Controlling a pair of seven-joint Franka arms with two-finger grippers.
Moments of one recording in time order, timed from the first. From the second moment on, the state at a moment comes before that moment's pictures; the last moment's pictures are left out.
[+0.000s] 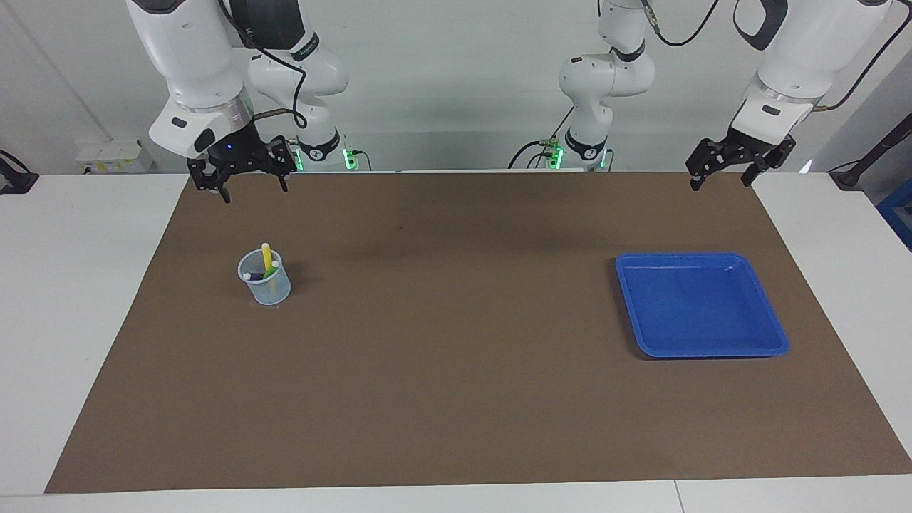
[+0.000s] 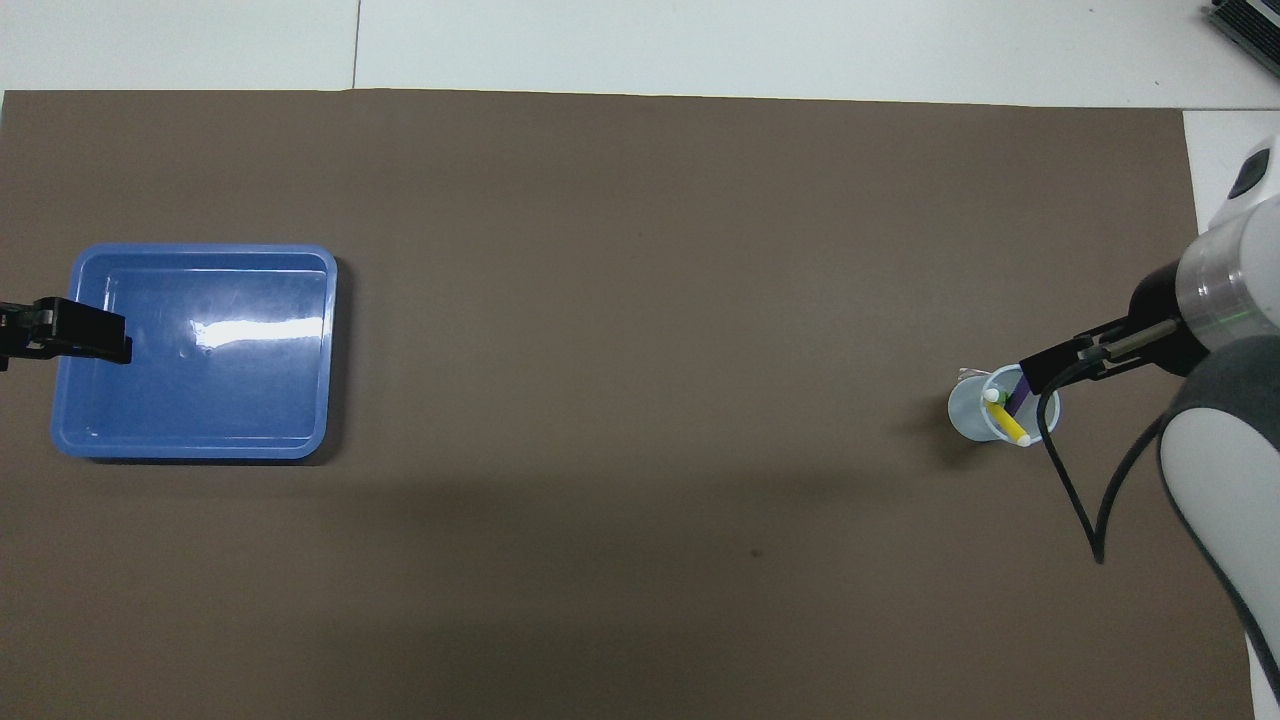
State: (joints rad) left arm -0.02 -0.07 -0.01 -1.65 0.01 1.57 -0.05; right arm 0.01 -0.02 0.10 -1.63 -0.06 1.54 -0.19
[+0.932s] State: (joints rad) left arm -0.02 -0.09 0.00 -1.66 -0.01 1.59 -0.05; right arm 0.00 -0.02 0.09 -1.67 -0.06 1.62 -0.14
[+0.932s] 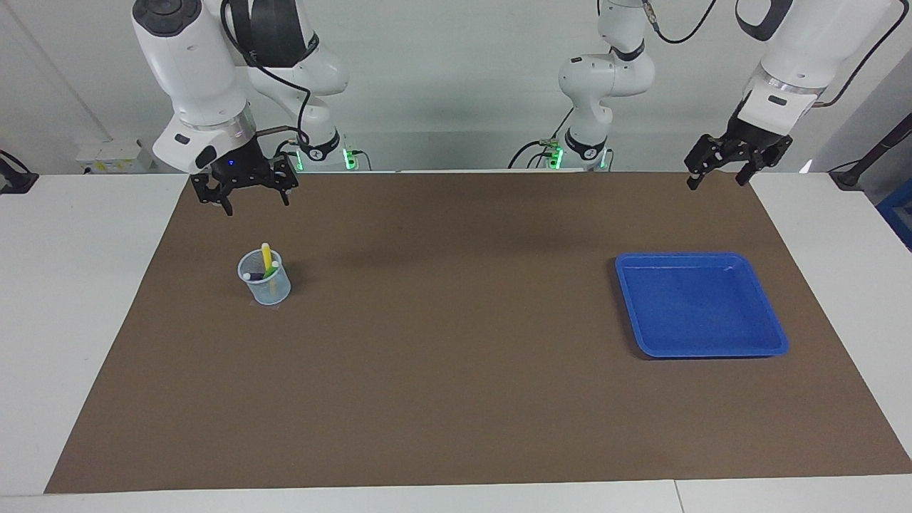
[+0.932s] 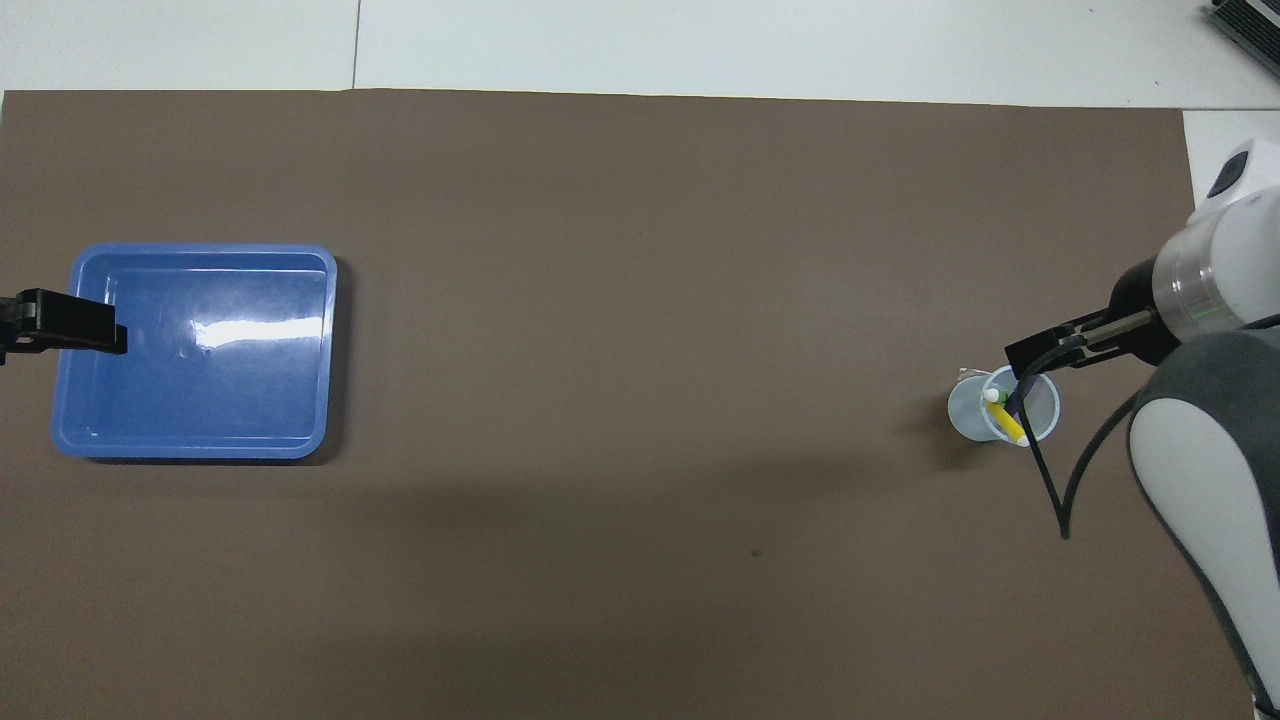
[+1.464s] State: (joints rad) left arm -0.02 -0.09 0.00 -1.66 -0.01 1.59 -0.05; right arm -0.01 -0.02 0.00 -1.64 -0.03 1.62 -0.05
